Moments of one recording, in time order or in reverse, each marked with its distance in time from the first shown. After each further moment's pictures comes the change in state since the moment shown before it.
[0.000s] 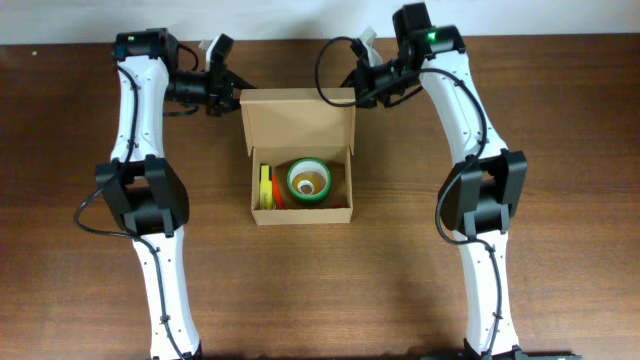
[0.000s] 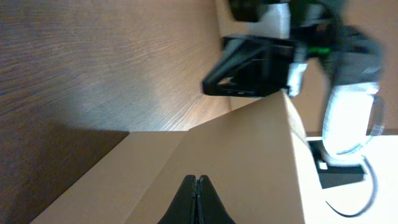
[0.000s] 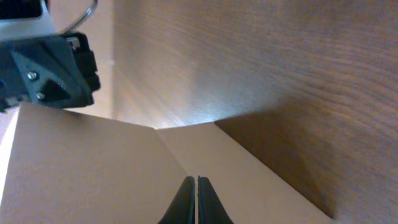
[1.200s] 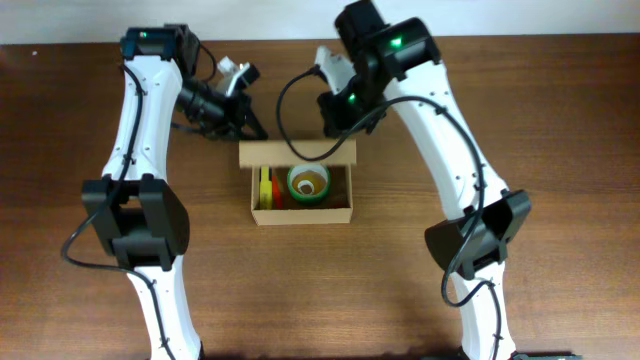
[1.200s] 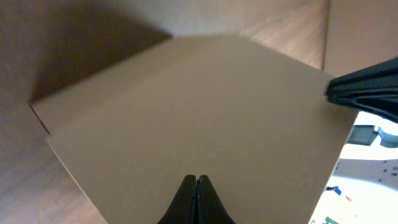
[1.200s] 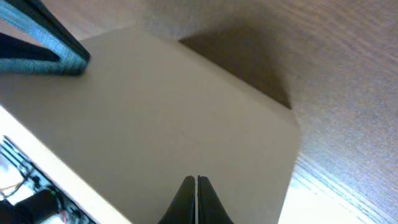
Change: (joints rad) left arm -0.096 -0.377 -0.420 0.002 -0.474 -0.023; right arm 0.264 -0.269 -0.016 -0.312 0.582 -0.108
